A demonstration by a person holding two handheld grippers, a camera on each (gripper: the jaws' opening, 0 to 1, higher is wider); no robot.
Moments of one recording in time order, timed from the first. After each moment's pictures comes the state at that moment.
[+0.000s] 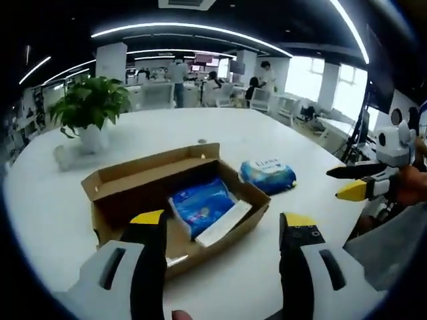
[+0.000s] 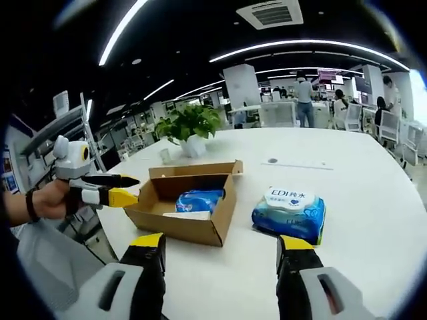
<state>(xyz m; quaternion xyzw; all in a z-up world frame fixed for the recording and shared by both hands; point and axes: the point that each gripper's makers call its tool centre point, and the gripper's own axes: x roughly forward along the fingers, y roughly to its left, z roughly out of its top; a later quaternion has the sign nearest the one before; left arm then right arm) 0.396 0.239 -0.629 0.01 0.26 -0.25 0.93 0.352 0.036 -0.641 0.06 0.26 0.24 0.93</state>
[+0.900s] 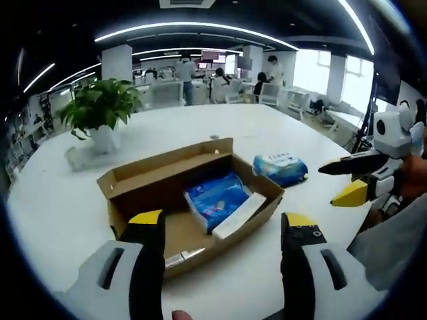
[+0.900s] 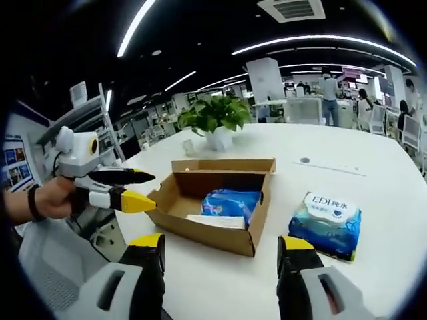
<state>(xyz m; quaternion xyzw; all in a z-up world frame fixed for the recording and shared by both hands) 0.395 0.258 -0.634 0.03 0.26 -0.22 0.94 0.372 0.113 -0.645 0.03 0.29 0.32 0.90</state>
